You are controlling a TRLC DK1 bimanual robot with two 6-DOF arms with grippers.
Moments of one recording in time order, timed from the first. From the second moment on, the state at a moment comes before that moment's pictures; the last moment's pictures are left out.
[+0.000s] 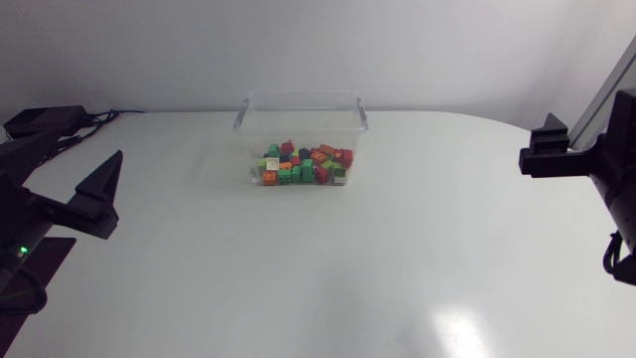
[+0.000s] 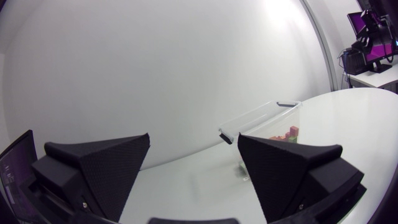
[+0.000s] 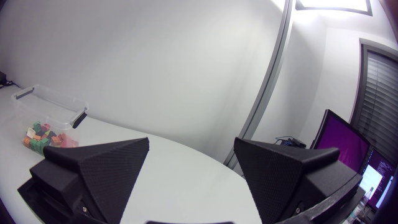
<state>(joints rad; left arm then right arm) 0.07 0.56 0.30 0.33 0.23 0.34 0.29 0.73 0.53 0.17 0.64 -0.35</state>
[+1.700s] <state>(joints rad) 0.02 0.18 0.07 0.22 0.13 0.26 0.30 0.06 0.10 0.16 0.63 -0.56</state>
